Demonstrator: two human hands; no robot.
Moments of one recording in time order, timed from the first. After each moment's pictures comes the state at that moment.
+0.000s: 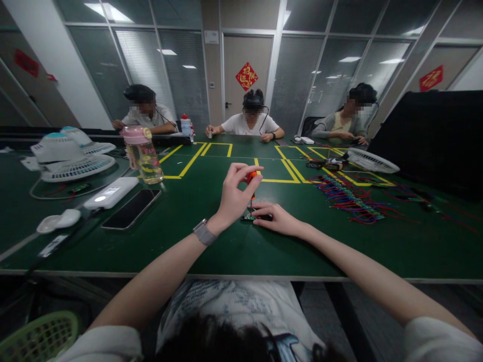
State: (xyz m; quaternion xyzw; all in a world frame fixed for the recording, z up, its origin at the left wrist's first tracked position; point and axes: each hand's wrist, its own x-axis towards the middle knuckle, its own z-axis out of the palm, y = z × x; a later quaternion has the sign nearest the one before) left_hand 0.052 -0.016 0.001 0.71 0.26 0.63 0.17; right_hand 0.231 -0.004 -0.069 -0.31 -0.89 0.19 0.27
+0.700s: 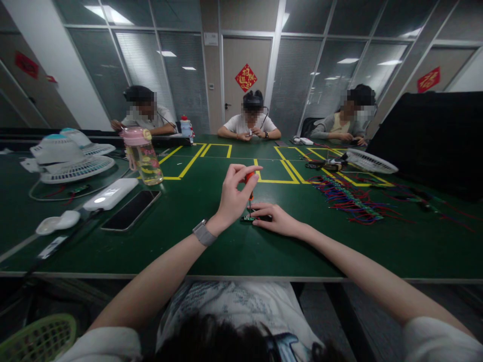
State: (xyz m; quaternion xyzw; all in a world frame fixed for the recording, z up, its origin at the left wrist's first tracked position) left_hand 0.052 -0.014 -0.001 0.71 0.27 0.63 0.18; right_hand 0.230 -0.005 -0.069 -0.31 -0.89 0.18 0.27
